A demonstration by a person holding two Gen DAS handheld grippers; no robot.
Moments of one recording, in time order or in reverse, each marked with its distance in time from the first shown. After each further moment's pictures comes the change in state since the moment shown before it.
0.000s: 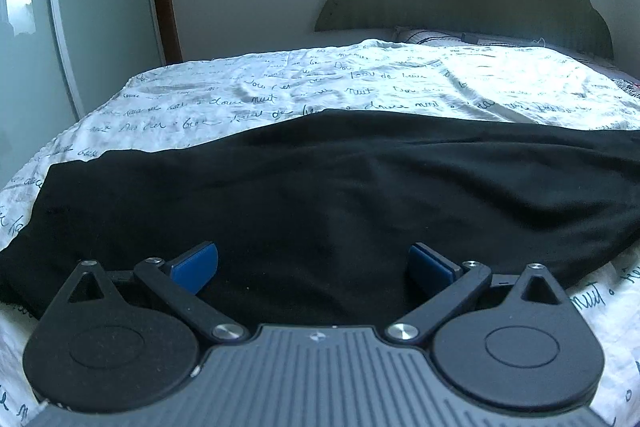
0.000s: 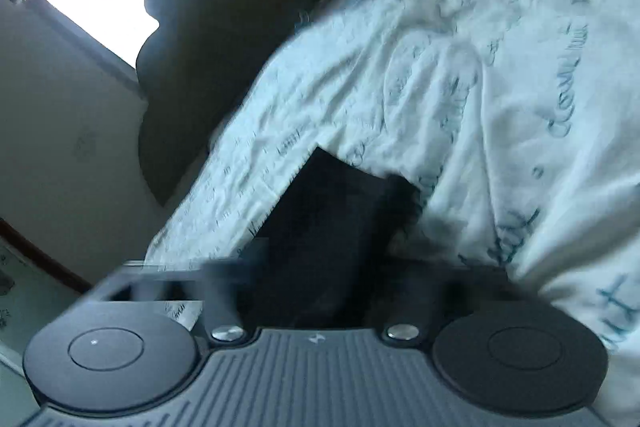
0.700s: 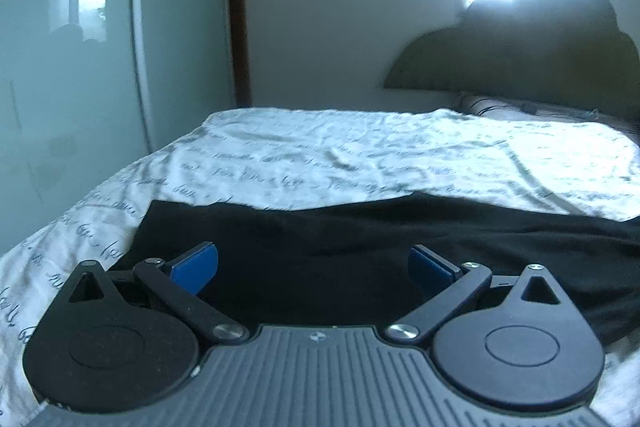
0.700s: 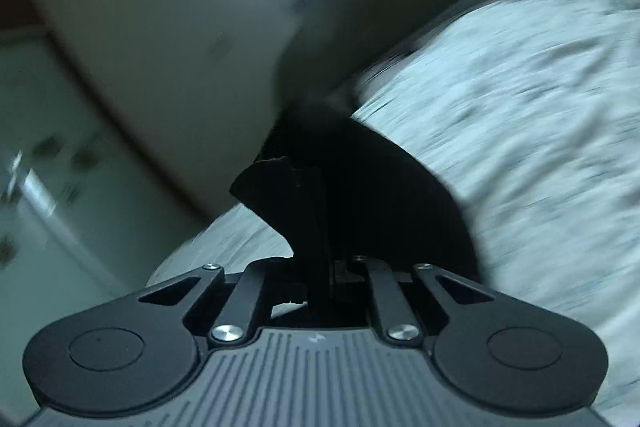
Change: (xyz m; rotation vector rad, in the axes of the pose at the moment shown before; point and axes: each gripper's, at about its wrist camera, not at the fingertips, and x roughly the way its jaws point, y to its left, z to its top) left arm -0.047 0.051 0.021 -0.135 -0.137 0.169; right arm 0.006 0.159 -0.089 -0.380 0.142 0.329
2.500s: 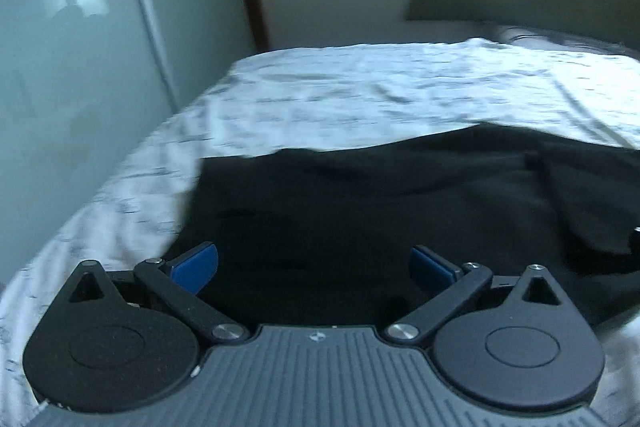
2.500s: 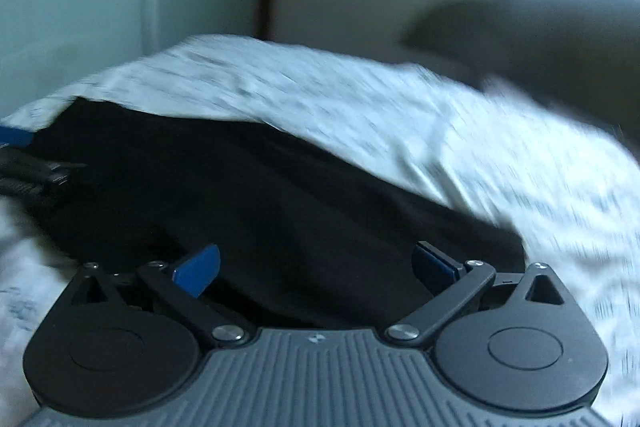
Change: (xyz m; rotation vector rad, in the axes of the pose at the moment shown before) left arm 0.029 0.052 0.003 0.101 0.197 0.086; right arm 0.048 0.169 -0.151 -0.878 0.271 -0.075
